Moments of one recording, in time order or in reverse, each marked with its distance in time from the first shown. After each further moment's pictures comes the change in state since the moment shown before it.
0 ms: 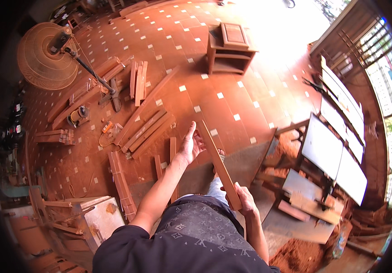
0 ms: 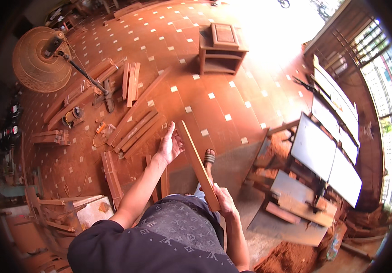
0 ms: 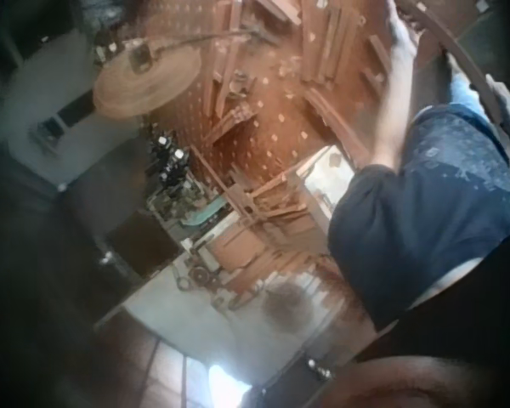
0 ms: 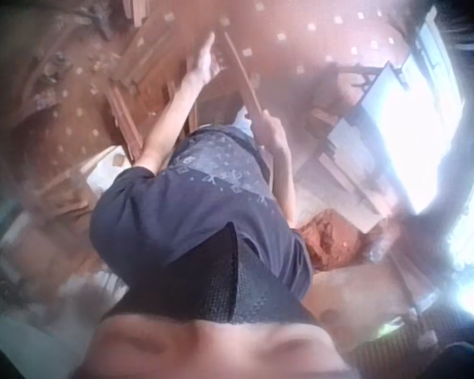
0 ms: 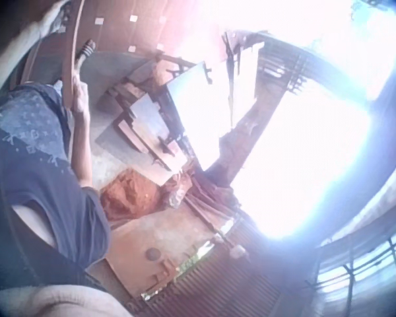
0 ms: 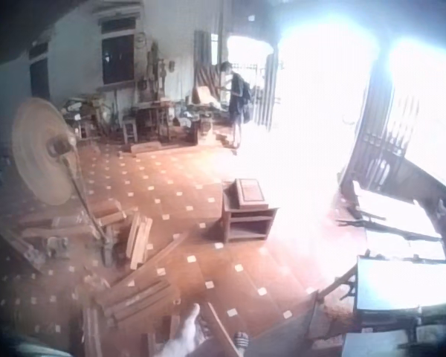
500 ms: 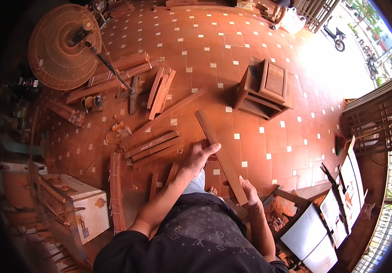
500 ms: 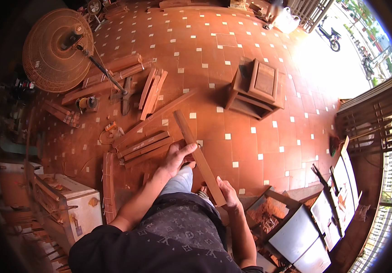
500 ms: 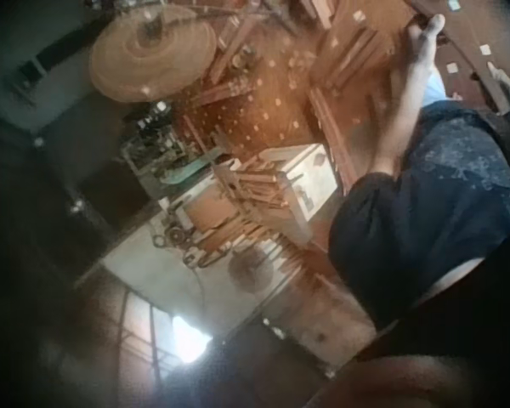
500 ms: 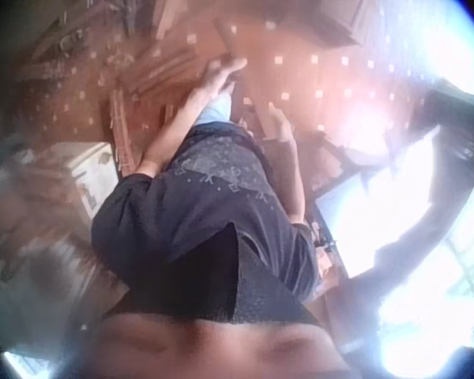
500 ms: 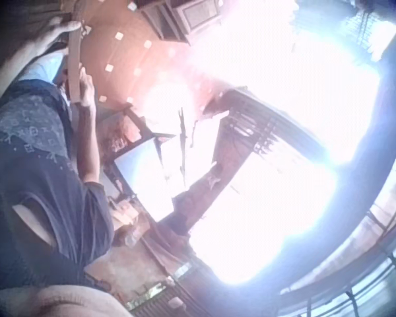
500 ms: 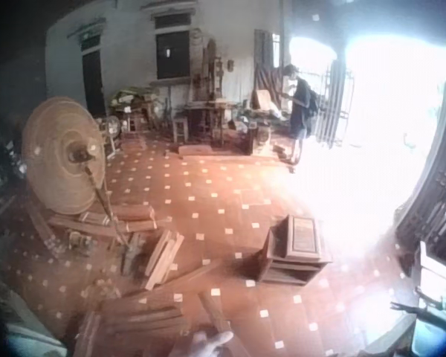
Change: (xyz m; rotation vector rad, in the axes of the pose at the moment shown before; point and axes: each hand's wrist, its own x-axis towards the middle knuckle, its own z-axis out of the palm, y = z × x) left_hand 0.211 0.228 0.087 0.245 0.222 0.333; right_hand 0.329 -0.330 -0.023 -0.050 -0.357 0.150
